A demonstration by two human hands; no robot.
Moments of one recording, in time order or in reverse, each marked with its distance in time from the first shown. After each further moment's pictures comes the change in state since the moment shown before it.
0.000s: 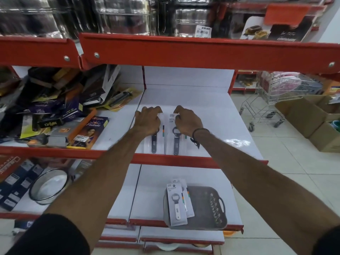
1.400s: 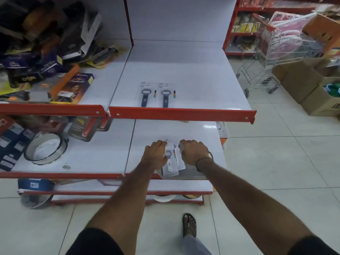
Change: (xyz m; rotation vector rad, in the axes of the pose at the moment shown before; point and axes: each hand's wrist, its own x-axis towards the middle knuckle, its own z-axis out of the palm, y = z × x) left_hand -0.196 0.007 0.190 0.036 -0.432 0.012; right_hand -0.188 0.124 0.131 -0.388 -0.367 0.021
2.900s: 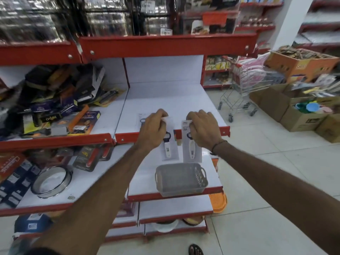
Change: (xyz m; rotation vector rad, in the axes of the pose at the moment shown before) left_hand -0.057 0.074 -0.199 -0.392 0.642 0.370; right_hand -0.082 -0.001 -0.185 0.029 0.795 -0.132
